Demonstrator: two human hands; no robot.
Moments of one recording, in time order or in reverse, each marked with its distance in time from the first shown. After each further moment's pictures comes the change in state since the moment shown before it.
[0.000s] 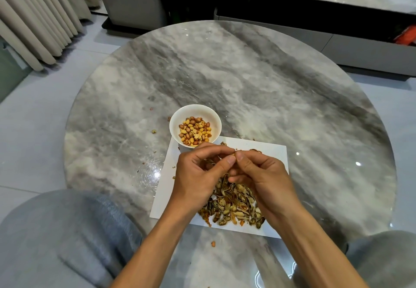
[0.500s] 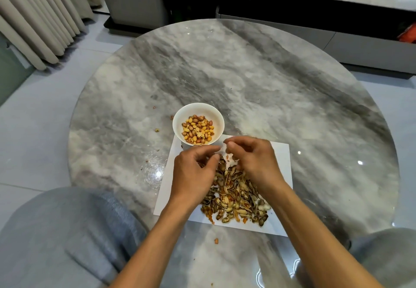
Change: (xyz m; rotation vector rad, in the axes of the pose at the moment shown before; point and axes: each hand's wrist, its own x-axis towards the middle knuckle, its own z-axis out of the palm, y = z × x) left_hand 0.004 -0.013 -0.007 0.393 0.145 -0.162; right_hand 0.054 0.020 -0.005 -0.585 0.093 -0.170
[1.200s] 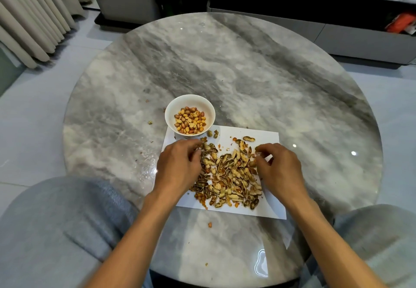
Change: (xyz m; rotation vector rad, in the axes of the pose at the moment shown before) left_hand -0.004 -0.004 -0.014 0.441 -0.058 0.093; right_hand -0.042 0.031 -0.052 -0.602 0.209 -0.073
